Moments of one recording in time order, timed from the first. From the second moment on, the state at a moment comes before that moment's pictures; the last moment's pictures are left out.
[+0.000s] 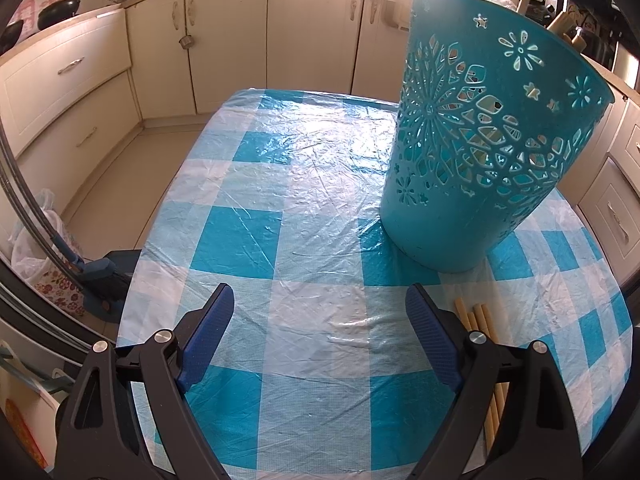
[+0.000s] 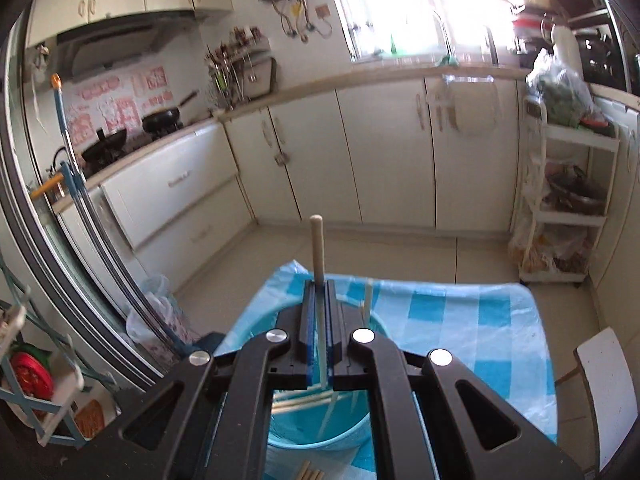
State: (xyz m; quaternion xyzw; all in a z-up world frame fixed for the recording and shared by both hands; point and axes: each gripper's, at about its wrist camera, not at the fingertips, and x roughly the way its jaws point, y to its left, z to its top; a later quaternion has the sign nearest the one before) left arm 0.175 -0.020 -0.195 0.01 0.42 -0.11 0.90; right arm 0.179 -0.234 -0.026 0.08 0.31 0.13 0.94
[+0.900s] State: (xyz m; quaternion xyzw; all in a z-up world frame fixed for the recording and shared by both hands) left arm 0.176 -0.021 -0.195 0.02 0.42 -0.10 0.90; right arm 0.071 -0.208 -0.151 0.10 0.44 0.09 0.89
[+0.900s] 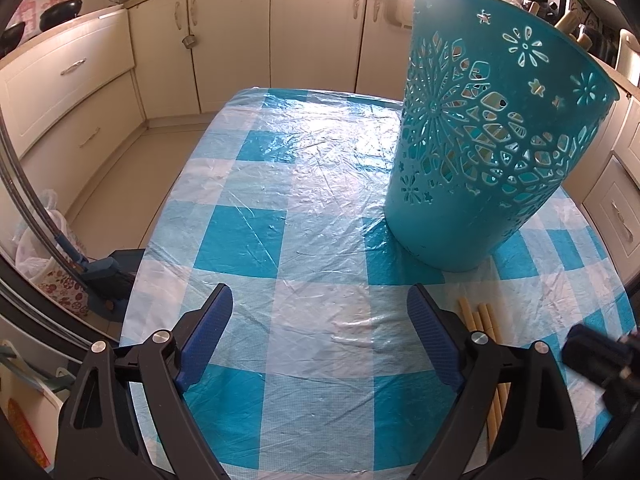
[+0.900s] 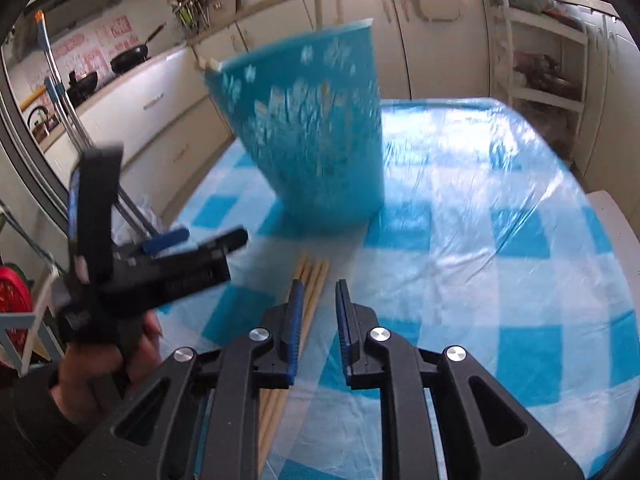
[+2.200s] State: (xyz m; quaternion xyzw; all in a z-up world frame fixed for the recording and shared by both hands) left arm 0.166 -0.025 -0.193 0.02 0.42 -0.11 0.90; right arm 0.072 -0.211 -0.178 0.06 0.46 0.05 0.89
